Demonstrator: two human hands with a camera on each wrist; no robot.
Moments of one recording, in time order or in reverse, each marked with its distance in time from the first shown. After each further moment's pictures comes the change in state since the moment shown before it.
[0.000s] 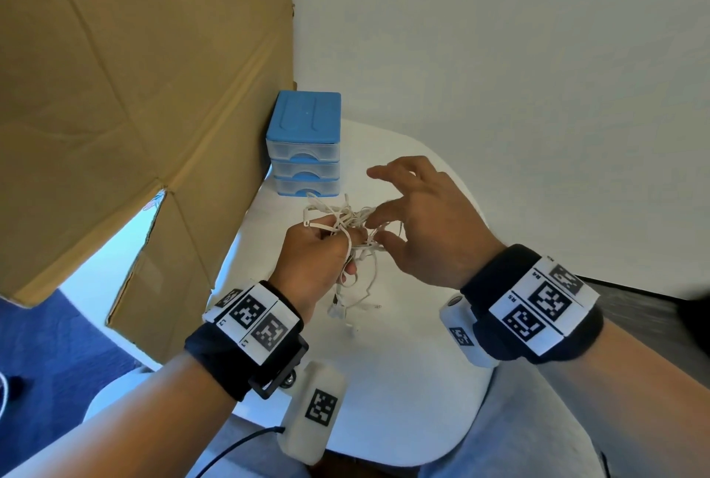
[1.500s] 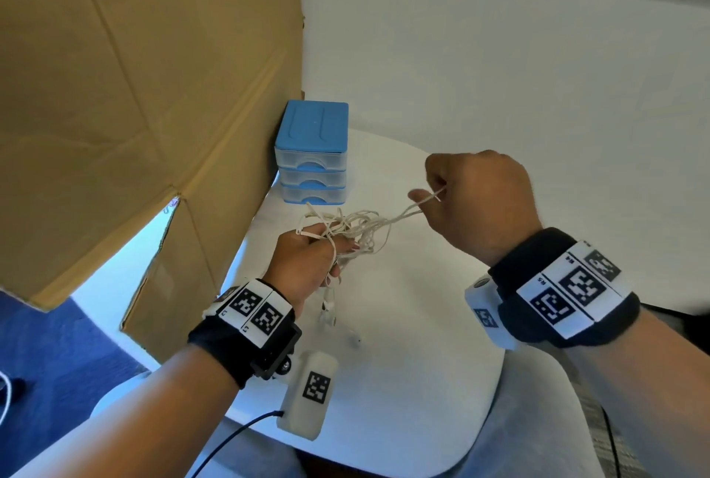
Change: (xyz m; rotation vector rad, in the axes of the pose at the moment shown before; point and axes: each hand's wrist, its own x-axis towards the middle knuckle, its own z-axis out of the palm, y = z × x) left_hand 0.024 -0.013 -0.019 -0.017 0.040 -0.070; right_hand 0.010 0.019 -0.028 -0.178 0.302 0.159
